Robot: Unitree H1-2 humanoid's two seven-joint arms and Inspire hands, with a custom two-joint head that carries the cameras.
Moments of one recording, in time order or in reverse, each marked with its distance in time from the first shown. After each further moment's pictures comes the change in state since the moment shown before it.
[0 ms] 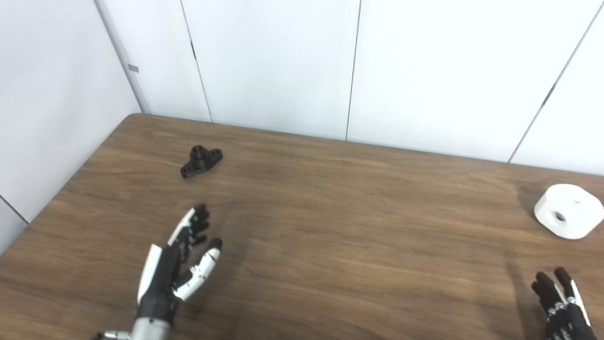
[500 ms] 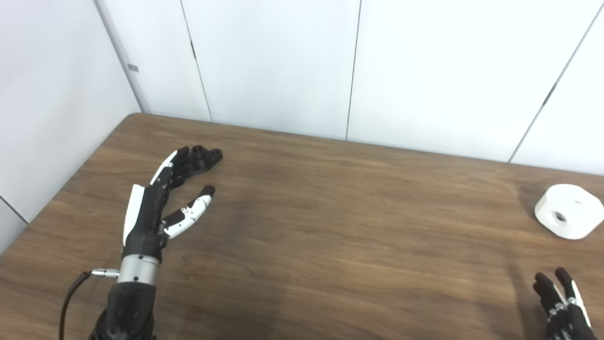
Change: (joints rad) left arm -0.199 0.060 0.063 -0.054 0.077 0.190 0.000; right arm 0.001 0.000 0.001 0.000 -0.006 -0.003 0.000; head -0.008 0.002
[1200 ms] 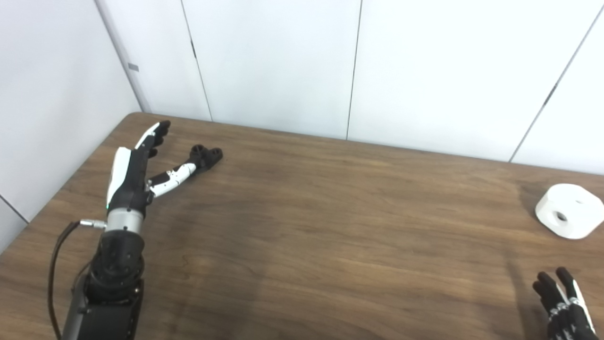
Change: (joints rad) left arm -0.196 0.168 0.012 0.259 0.103 0.059 0.002; right arm 0.002 -0.001 -0.001 0.007 0.003 -0.033 0.002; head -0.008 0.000
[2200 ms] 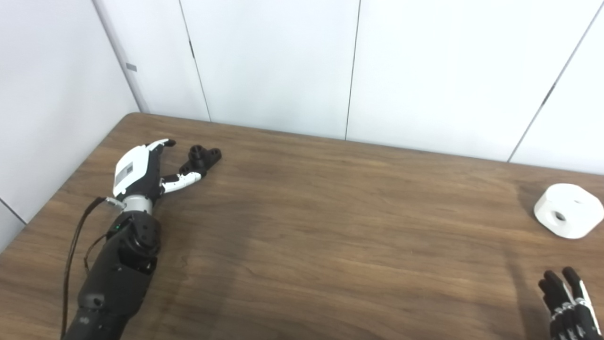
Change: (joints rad) left arm -0.137 0.103 -0.182 0.358 0.251 0.066 0.084; right arm -0.005 -0.002 0.000 0.014 0.058 -0.031 0.015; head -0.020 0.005
